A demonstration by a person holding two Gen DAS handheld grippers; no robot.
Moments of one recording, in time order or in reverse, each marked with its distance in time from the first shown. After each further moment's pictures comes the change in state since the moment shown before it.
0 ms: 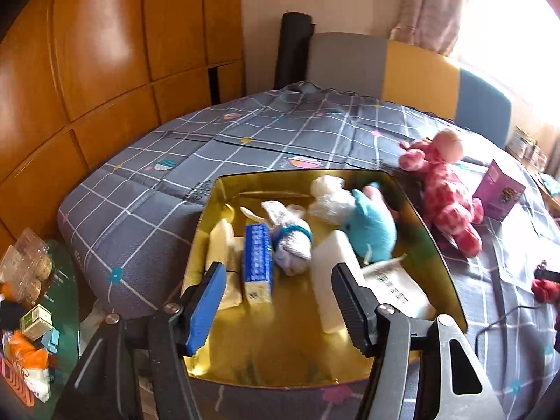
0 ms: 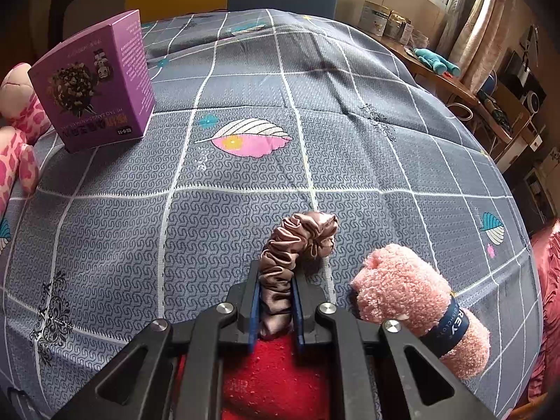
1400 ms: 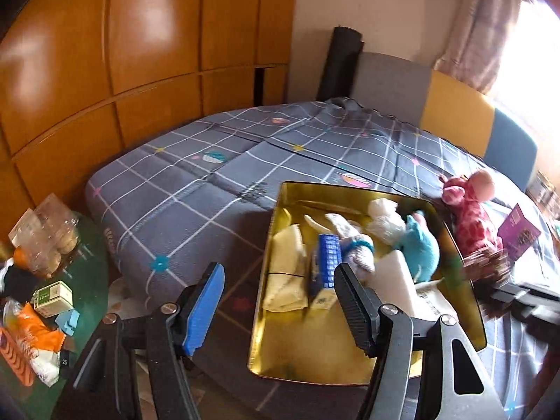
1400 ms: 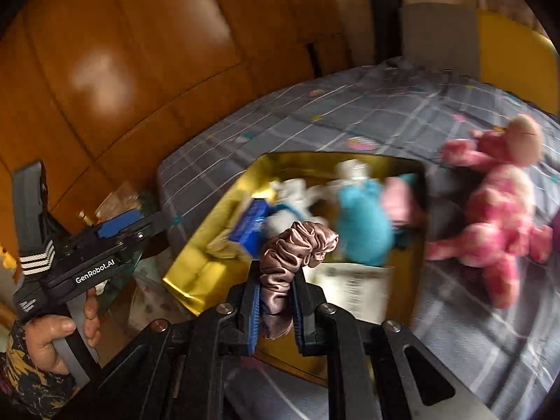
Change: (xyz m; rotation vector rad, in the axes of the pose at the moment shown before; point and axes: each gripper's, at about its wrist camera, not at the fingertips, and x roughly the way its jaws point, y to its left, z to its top) left arm -0.013 0.076 -0.003 -0.174 -0.033 0.068; right arm -0.223 0.369 -0.094 -0.632 -0.077 0.940
